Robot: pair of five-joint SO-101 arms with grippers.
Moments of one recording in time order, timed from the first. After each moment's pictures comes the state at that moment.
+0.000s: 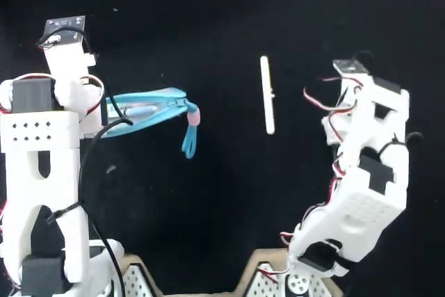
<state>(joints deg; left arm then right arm) -9.6 -19.6 6.1 98.2 1.5 26.5 23.7 6.6 70.6 28.4</state>
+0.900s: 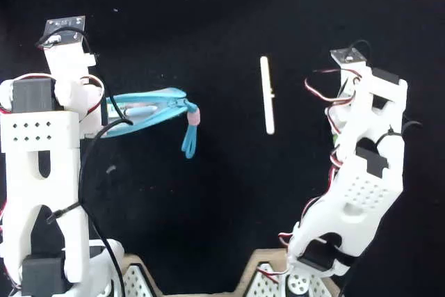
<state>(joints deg) -9.6 -19.6 6.1 98.2 1.5 24.3 32.1 -4.7 69.6 33.1</state>
